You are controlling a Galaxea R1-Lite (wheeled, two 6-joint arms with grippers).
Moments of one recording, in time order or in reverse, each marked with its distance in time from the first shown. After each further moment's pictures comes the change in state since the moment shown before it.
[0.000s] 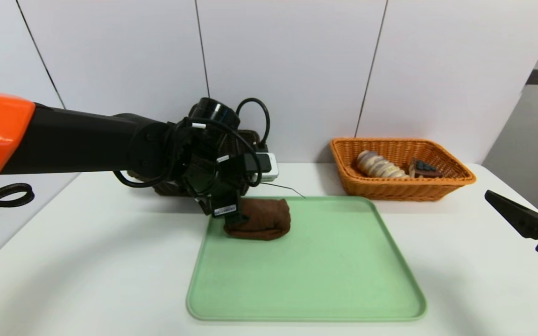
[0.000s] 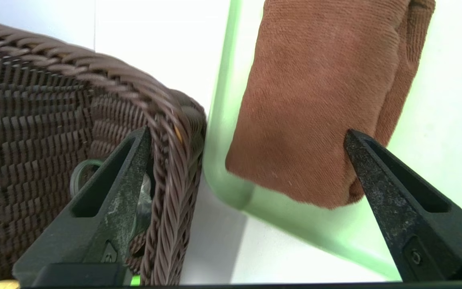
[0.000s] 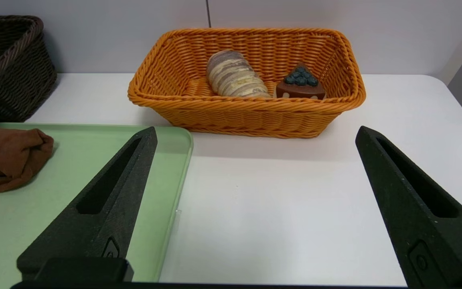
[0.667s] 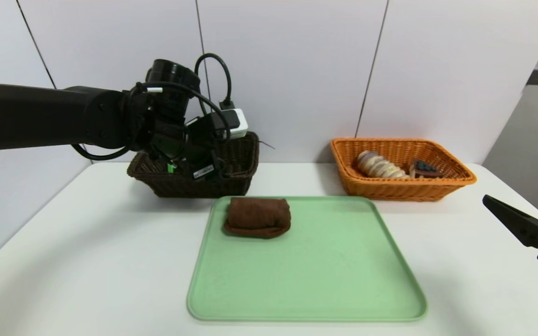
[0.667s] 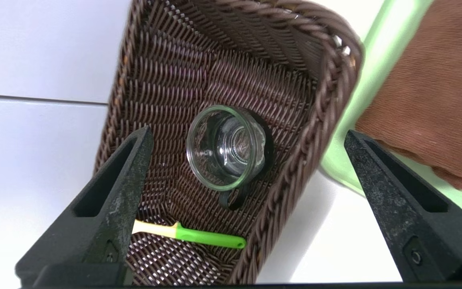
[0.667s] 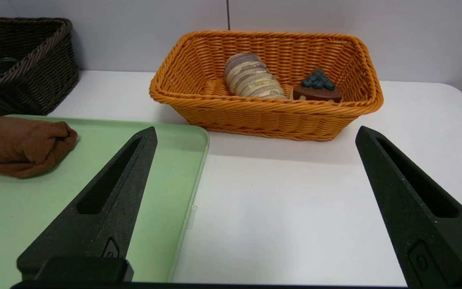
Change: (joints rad) left arm 0.129 -0.052 -0.075 -0.063 -0.006 -0.023; right arm 0.049 -0.040 0.019 0.002 0.001 -0.007
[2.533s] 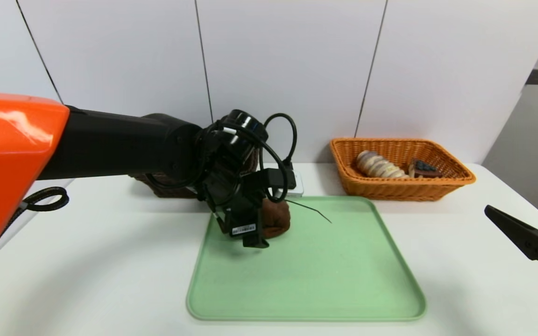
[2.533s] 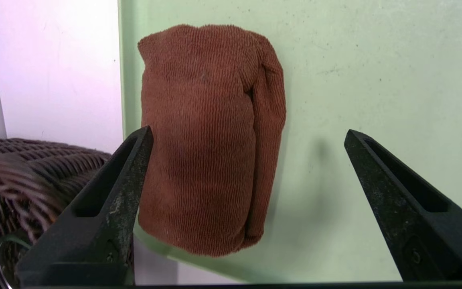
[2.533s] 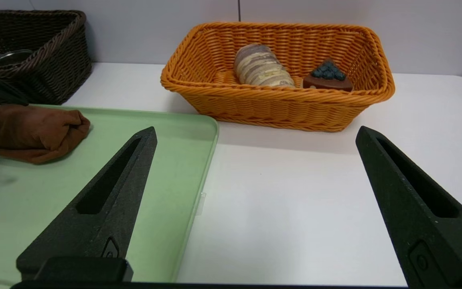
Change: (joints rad) left arm -0.221 0.118 -0.031 0.246 -0.086 -0.023; right arm 0.003 -0.037 0.035 0.011 0.027 0.009
